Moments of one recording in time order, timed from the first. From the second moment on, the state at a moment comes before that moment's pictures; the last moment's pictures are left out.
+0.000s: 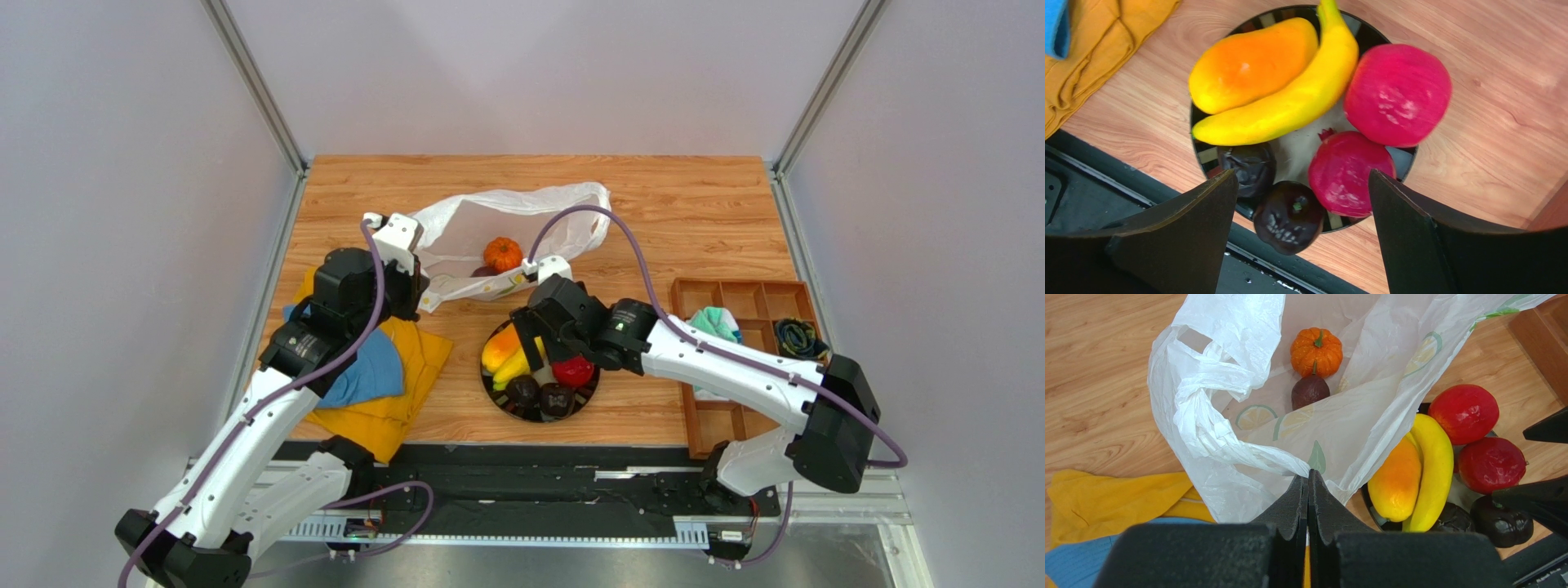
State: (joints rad) left arm -0.46 0.85 0.92 -0.48 0.00 -0.04; right arm 1.02 1.42 1.17 -0.64 0.29 0.45
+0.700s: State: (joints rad) left arm -0.46 0.85 0.92 -0.48 0.00 -0.04; right arm 0.85 1.30 0.89 -0.58 0.15 0.61
